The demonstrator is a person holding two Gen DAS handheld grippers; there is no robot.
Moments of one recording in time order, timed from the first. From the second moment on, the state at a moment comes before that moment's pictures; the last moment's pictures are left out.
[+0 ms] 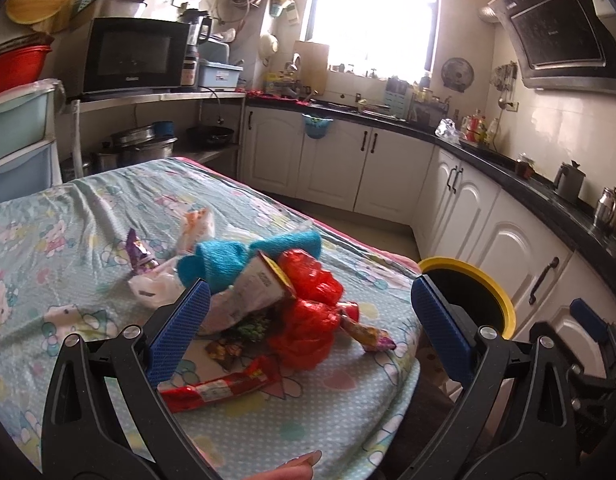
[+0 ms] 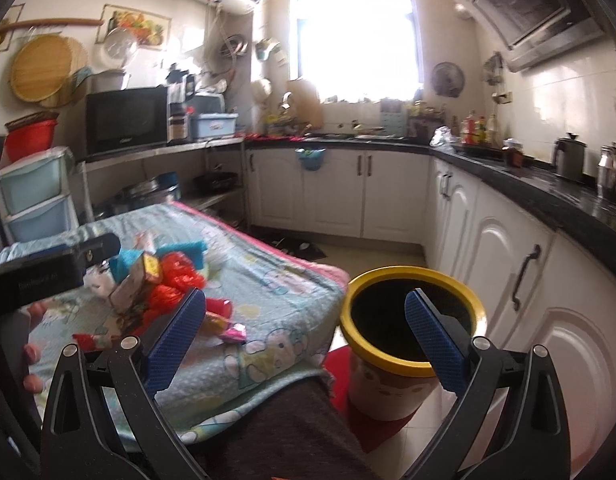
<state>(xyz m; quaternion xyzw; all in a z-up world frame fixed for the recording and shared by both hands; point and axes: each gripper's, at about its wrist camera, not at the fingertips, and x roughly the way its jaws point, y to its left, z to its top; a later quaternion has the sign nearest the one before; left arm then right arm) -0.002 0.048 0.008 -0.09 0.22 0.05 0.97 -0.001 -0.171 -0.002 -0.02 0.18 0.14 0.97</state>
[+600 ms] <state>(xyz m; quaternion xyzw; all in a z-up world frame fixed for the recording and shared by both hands) 0.000 0.133 0.014 -0.14 0.22 0.12 0.96 0.045 -0.106 0.000 -0.05 0.22 0.26 0.94</state>
